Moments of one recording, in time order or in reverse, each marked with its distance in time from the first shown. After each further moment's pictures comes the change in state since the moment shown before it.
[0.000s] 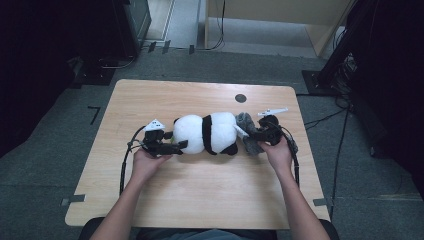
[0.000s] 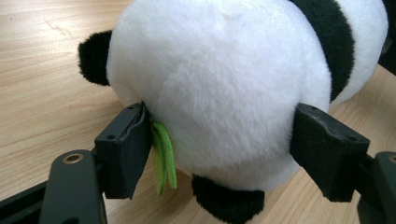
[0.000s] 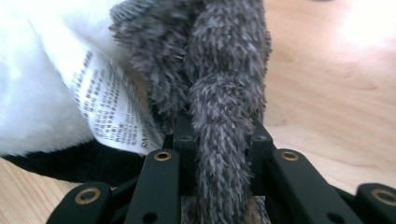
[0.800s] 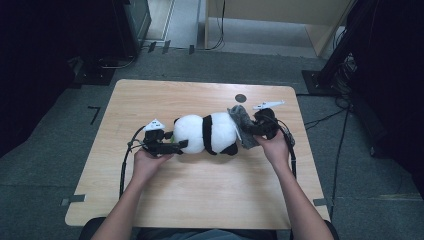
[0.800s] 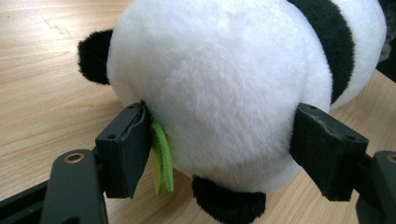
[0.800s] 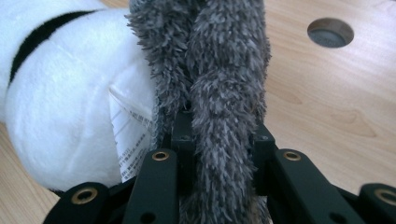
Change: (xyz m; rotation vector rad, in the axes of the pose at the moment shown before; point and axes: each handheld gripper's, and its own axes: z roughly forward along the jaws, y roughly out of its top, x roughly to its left) left arm 0.002 -0.001 0.002 -0.012 -0.012 -0.023; right arm 0.018 0.025 -0.007 -0.038 0.009 -0.059
